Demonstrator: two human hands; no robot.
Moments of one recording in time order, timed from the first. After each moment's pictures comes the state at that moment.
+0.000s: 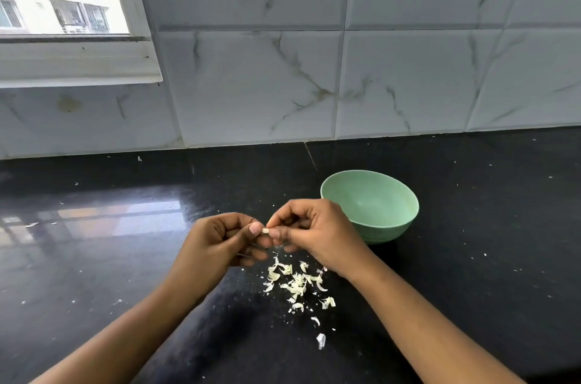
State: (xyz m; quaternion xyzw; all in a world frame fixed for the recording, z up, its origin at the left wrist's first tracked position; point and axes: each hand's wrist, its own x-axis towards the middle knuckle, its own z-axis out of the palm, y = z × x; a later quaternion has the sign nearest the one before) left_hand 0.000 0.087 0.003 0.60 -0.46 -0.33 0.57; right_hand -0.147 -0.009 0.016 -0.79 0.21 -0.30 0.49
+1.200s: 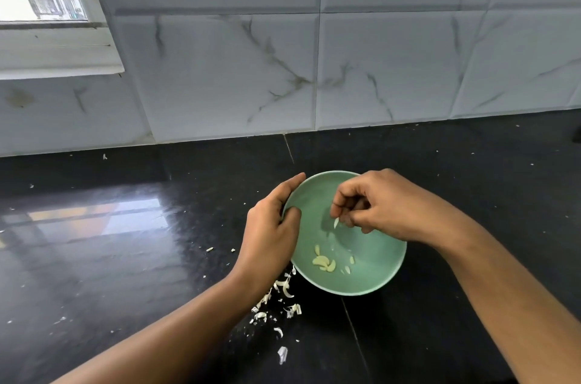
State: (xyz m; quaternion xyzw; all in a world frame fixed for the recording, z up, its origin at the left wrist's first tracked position) left_hand -0.088 0.008 0.001 0.64 -0.50 -0.19 0.55; right_hand -0.240 -0.071 0.062 -0.89 0.35 -0.12 0.27
